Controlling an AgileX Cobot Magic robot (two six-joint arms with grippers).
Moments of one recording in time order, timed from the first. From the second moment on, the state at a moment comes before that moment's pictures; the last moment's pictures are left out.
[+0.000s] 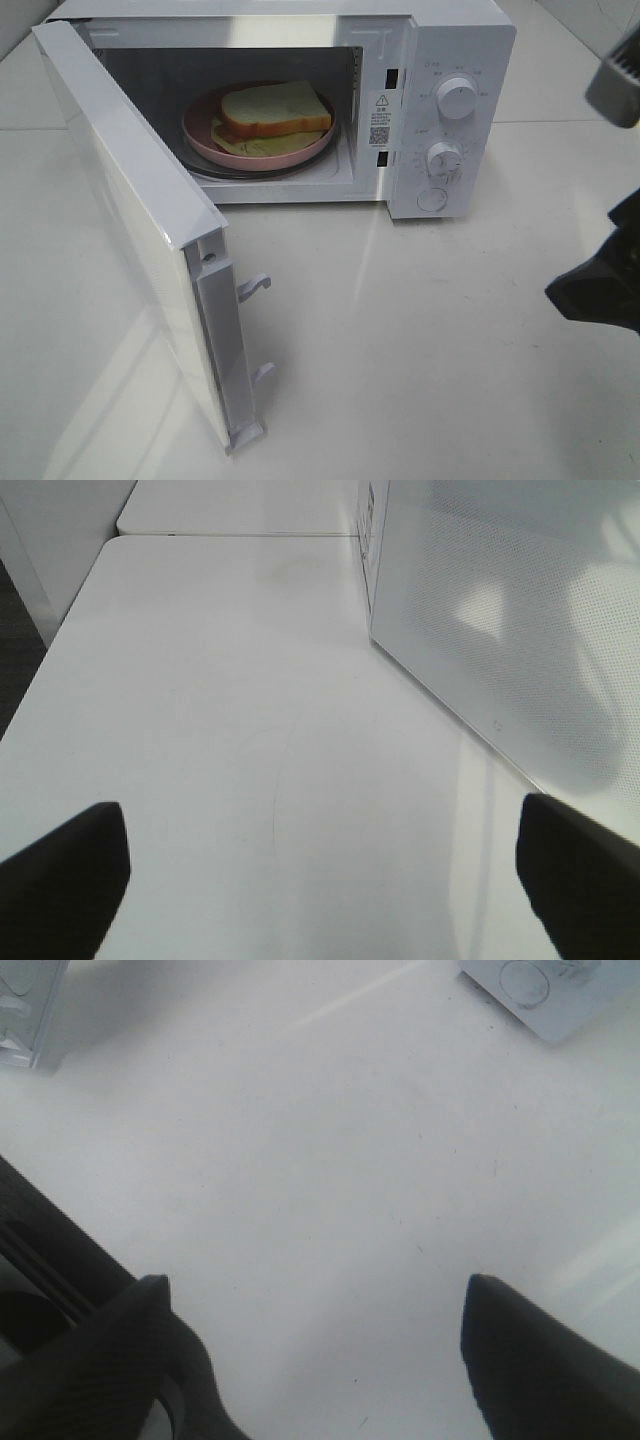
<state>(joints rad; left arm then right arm) -0.01 0.00 -0.50 -0.05 1.04 0.02 0.60 0.93 -0.76 -0.08 0.86 -0.11</state>
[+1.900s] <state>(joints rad) -0.01 0.00 -0.50 -0.05 1.04 0.02 0.10 0.00 -0.51 -0.08 1.04 0.00</state>
